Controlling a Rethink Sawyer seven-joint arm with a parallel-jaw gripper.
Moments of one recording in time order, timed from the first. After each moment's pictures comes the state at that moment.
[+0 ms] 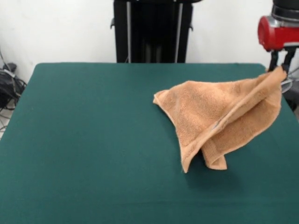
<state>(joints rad) 0.08 -0.71 -0.05 1.56 0.18 0.63 1.59</state>
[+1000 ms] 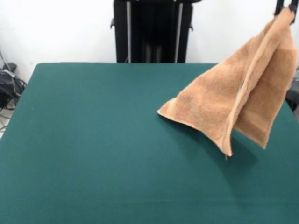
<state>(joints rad) 0.06 -0.92 -0.05 1.66 0.22 0.80 1.59</state>
